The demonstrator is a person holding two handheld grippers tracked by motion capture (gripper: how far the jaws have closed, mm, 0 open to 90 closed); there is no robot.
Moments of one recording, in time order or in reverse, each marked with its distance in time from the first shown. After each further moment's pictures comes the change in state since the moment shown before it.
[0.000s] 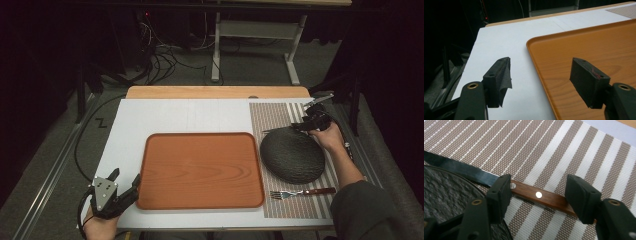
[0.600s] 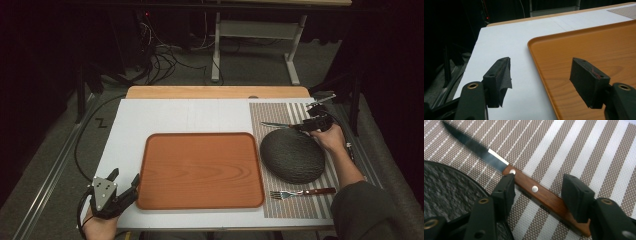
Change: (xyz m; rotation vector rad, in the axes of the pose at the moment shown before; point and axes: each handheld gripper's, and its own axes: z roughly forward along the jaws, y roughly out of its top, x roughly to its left) left arm 0.001 0.000 -0.001 -0.001 0.007 -0.004; right arm -0.007 -0.005 0.001 0.048 0.035 0.068
